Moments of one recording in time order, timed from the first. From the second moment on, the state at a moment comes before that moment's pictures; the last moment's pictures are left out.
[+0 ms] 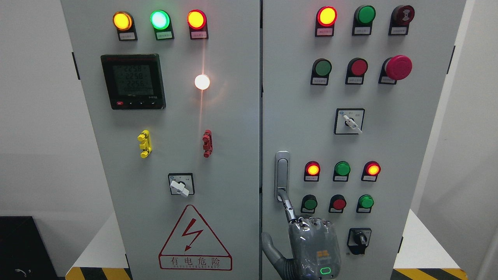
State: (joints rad) left arm -0.04 -0.11 -0.13 -0.05 0.14 -0.06 -0.06; right arm -0.28 0.07 0.39 -1.74 1.37 0.21 -0.24
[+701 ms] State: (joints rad) left arm -0.04 -0.11 -0.13 -0.05 0.14 -0.06 -0.06; right arm -0.29 0.08 0.39 -1.71 1.38 0.22 -0.25
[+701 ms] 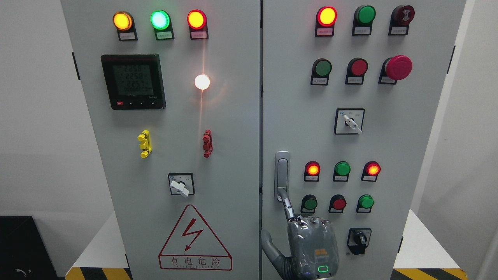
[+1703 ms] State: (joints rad) left arm -0.04 -0.11 -0.13 -0.05 0.14 -0.06 -0.06; right arm -0.31 0.09 0.39 -1.68 1.39 0.24 -0.25
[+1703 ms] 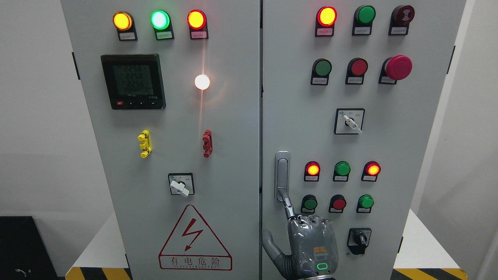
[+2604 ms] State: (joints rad) left arm -0.04 -0.11 -0.13 -0.05 0.14 -0.06 -0.06; right arm -0.31 0.09 0.38 -1.67 1.39 0.25 -0.25
